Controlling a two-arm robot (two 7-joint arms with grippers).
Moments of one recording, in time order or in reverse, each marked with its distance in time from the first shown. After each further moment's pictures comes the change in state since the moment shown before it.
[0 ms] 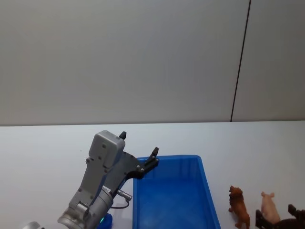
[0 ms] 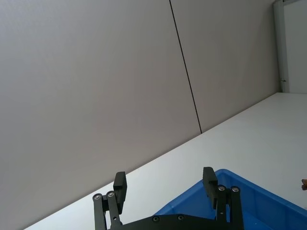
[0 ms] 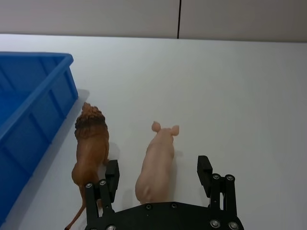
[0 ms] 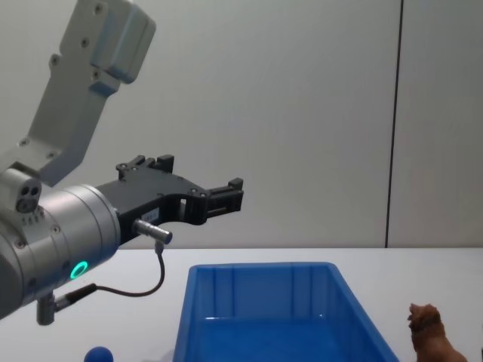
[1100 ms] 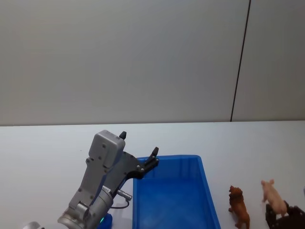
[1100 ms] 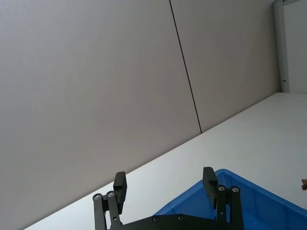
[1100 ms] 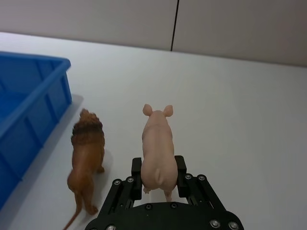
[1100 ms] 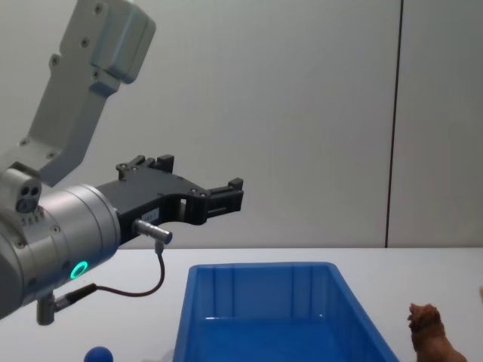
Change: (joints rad) left arm 0.000 0.000 0.000 0.000 0.000 0.000 0.000; right arm -0.006 -0.019 -0.007 -0.005 -0.104 -0.019 -0.034
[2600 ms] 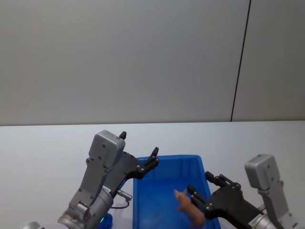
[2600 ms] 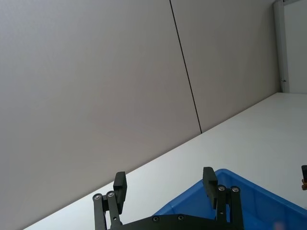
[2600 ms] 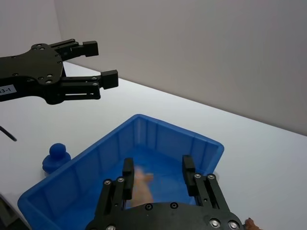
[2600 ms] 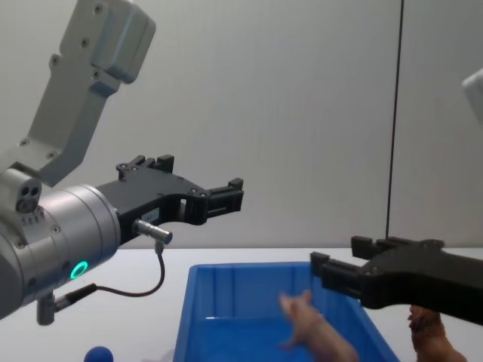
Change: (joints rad) left arm 0.000 0.000 0.000 0.000 0.000 0.000 0.000; right arm 0.151 -0.096 -0.083 -0.018 -0.095 -0.048 0.424
